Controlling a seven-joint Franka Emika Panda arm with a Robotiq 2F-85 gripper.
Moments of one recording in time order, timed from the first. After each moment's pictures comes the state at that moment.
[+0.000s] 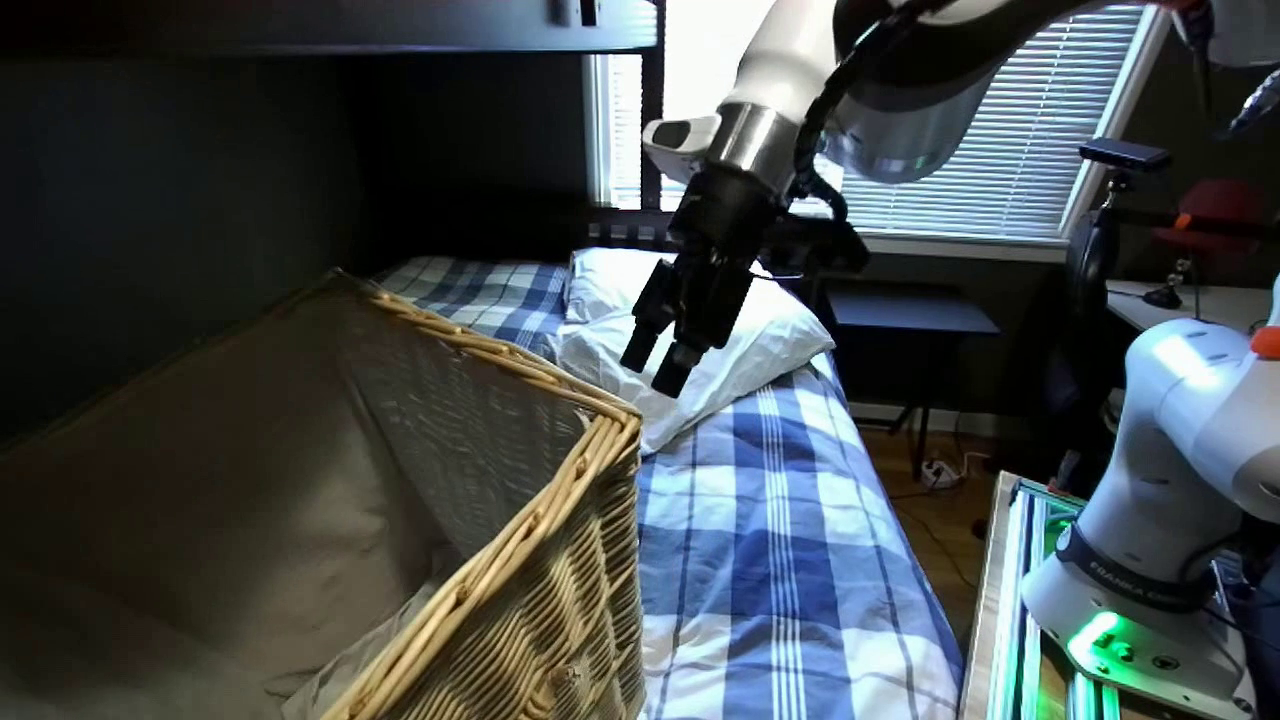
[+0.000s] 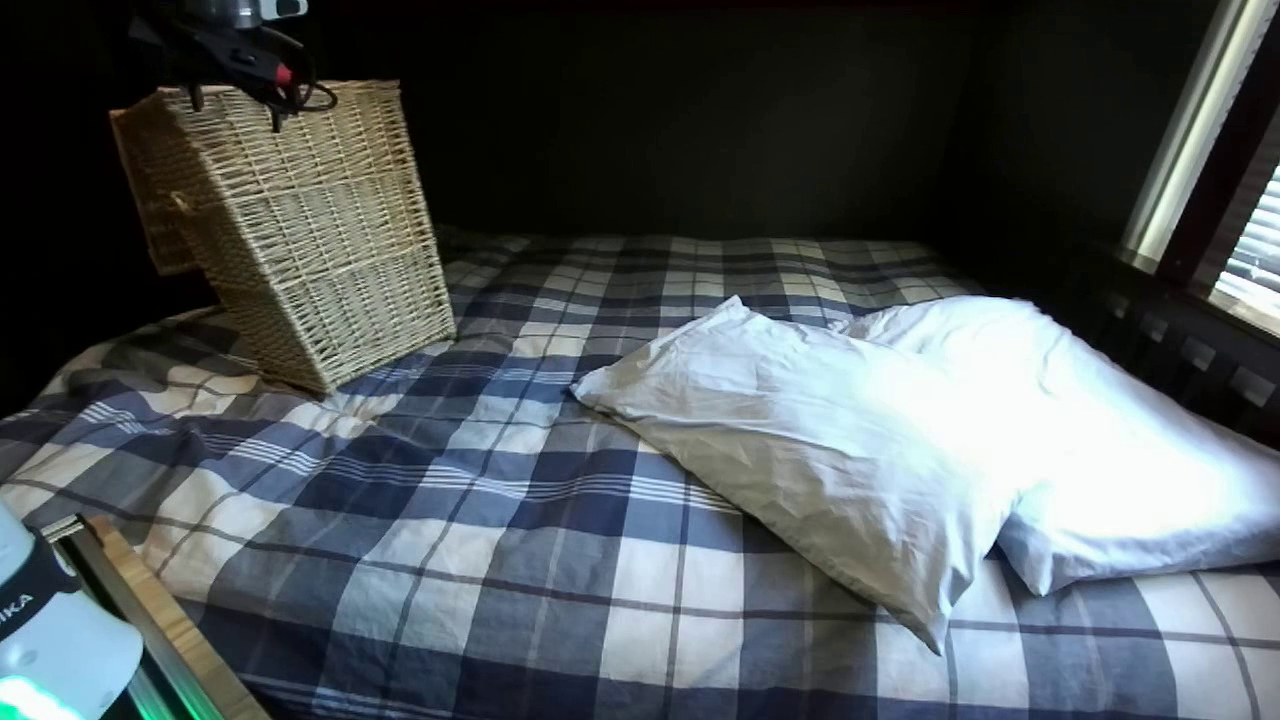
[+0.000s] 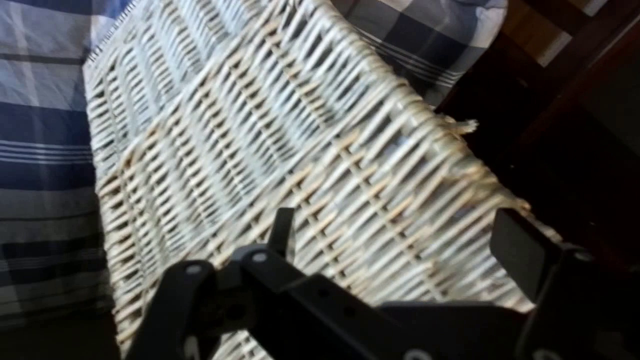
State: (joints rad) arm 0.28 -0.29 0.26 -2.21 0.74 2.27 -0.69
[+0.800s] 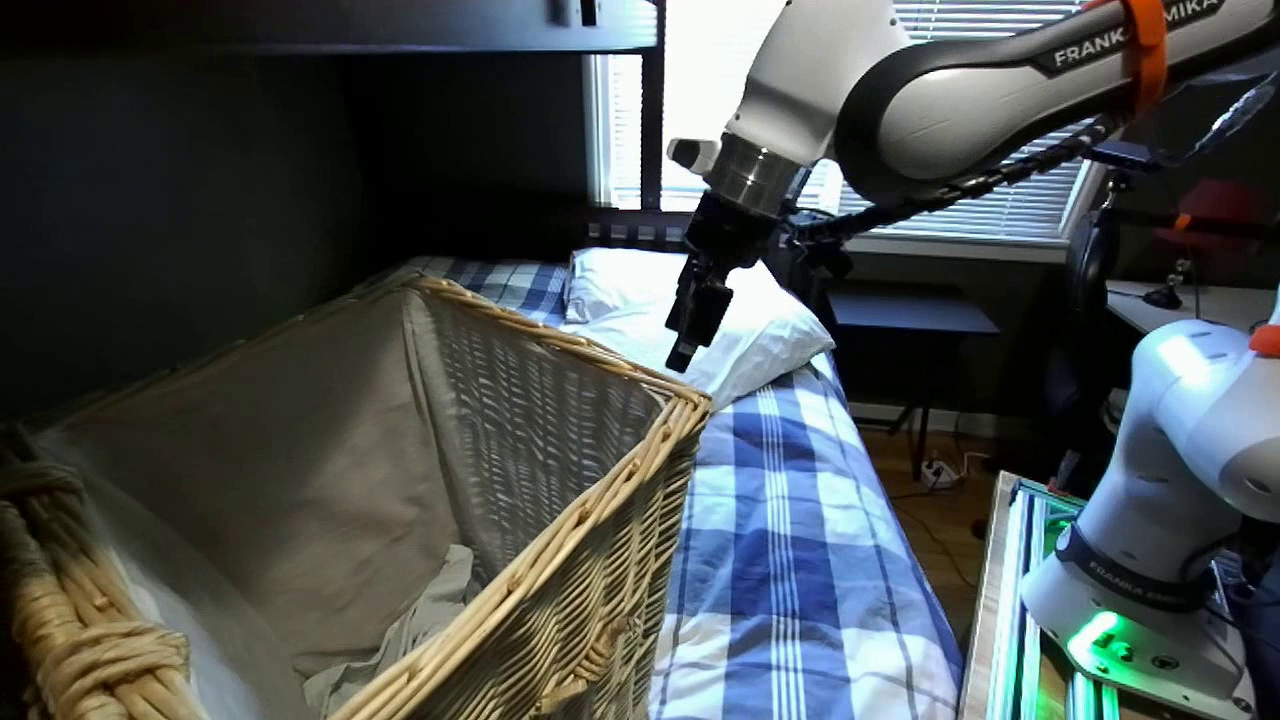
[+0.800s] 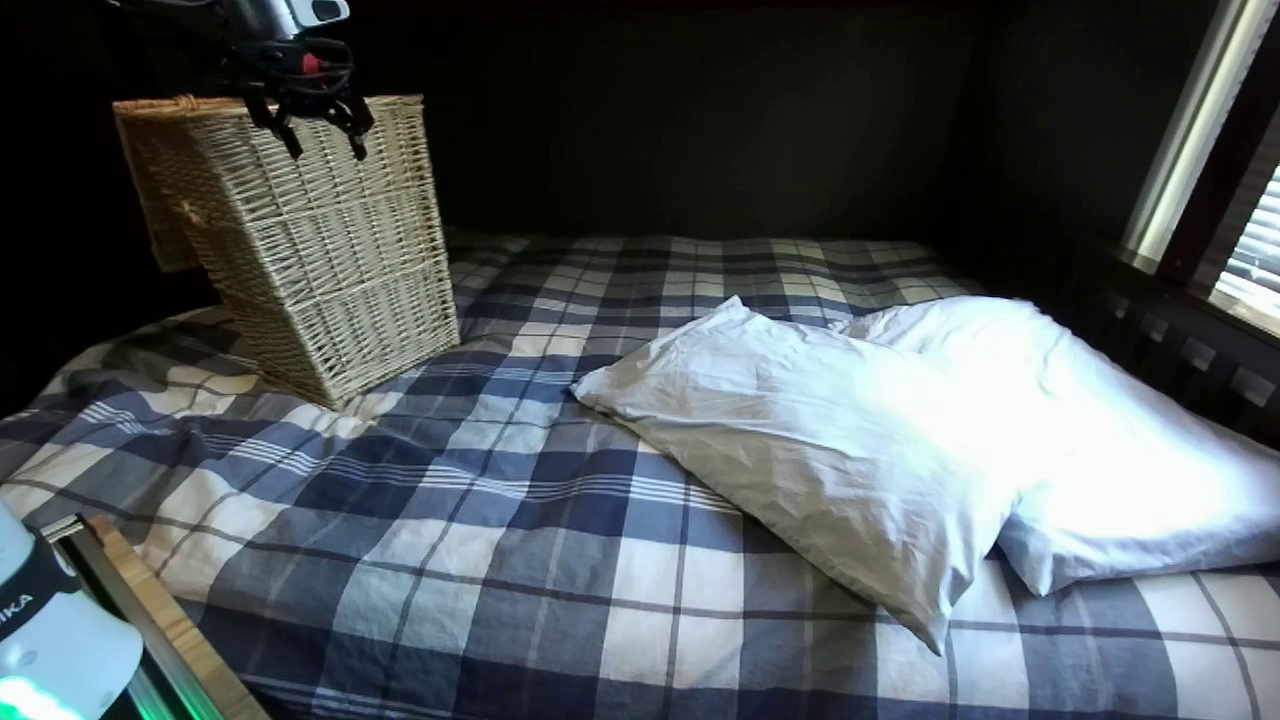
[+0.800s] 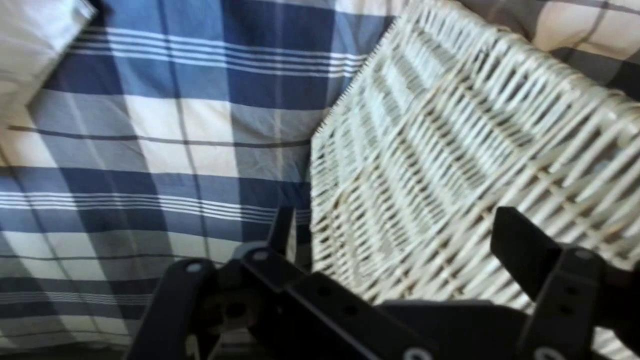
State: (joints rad) arm 0.21 -0.31 0.23 -2.29 0.20 2.35 -0.27
